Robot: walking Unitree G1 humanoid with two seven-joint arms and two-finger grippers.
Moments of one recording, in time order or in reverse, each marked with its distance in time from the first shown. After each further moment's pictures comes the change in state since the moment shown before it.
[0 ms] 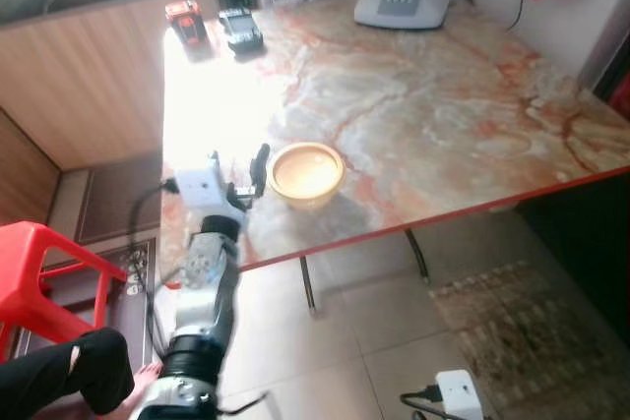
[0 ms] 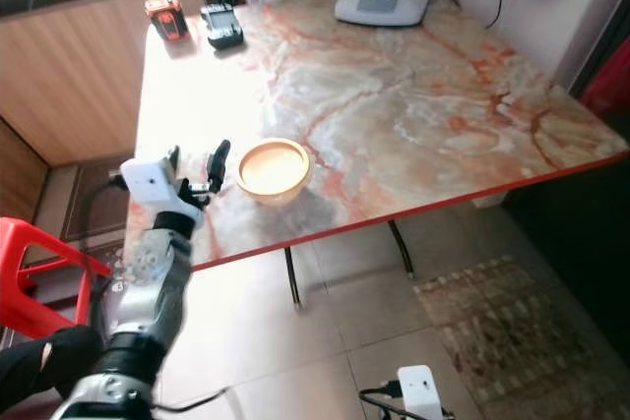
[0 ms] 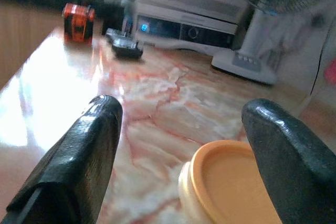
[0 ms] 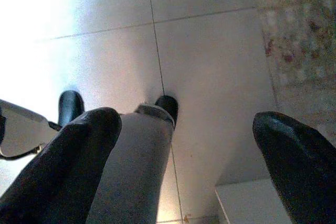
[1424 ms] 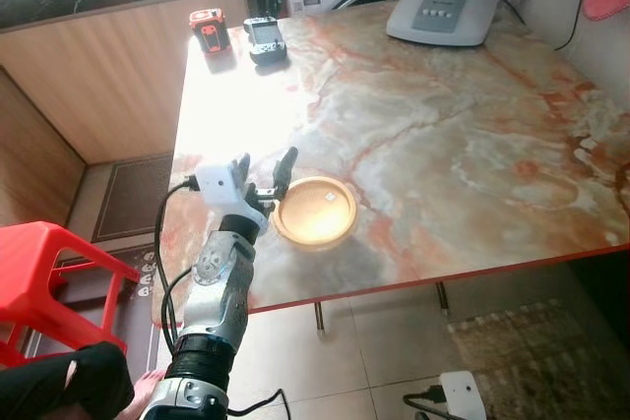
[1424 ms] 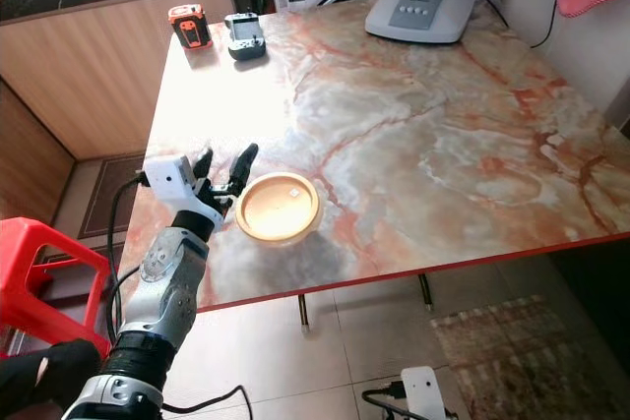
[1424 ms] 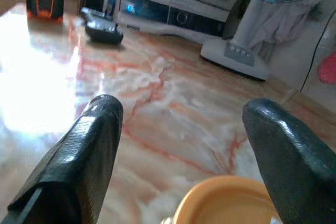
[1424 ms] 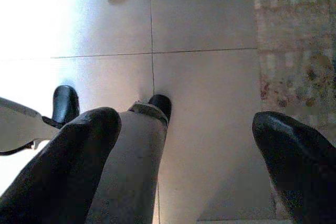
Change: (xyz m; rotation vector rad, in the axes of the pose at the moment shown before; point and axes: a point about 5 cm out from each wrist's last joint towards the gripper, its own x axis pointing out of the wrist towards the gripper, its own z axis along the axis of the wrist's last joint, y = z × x) left arm -0.003 -0.019 -0.011 -0.050 0.097 -0.156; right arm 0.000 -0.002 0.000 -0.002 0.003 -0.005
